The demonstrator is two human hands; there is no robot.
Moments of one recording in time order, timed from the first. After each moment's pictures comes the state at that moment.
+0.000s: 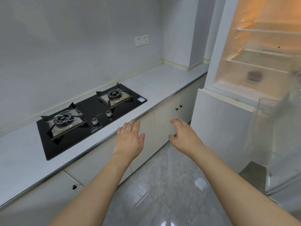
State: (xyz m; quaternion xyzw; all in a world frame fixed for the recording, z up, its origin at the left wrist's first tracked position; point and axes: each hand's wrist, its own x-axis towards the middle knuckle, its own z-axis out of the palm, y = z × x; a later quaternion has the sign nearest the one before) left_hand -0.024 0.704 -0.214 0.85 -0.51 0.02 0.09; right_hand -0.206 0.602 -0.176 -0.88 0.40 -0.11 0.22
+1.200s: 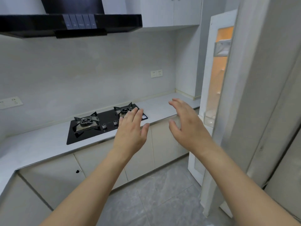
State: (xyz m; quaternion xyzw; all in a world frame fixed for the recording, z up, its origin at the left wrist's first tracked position) left_hand -0.351 0.705 -0.073 0.84 -0.44 0.21 0.26; right_hand -0.501 0.575 -0.046 -0.89 0.11 -0.41 0.16
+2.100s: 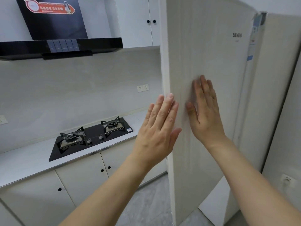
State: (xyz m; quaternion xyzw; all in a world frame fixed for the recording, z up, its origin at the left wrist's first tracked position) left_hand -0.526 0.598 -0.029 0.61 -0.61 0.44 0.25; right_hand -0.624 0.450 -0.017 -0.82 0.14 -0.56 0.06
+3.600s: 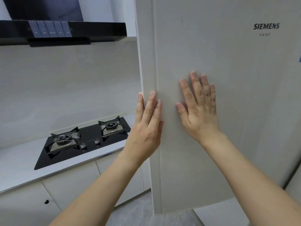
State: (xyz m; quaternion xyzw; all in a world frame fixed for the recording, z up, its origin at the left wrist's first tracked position) left_hand -0.332 0.502 -0.036 0.63 -0.57 0.42 0.31; right_hand -0.434 0.347 -0.013 -0.80 0.14 -0.56 -0.13
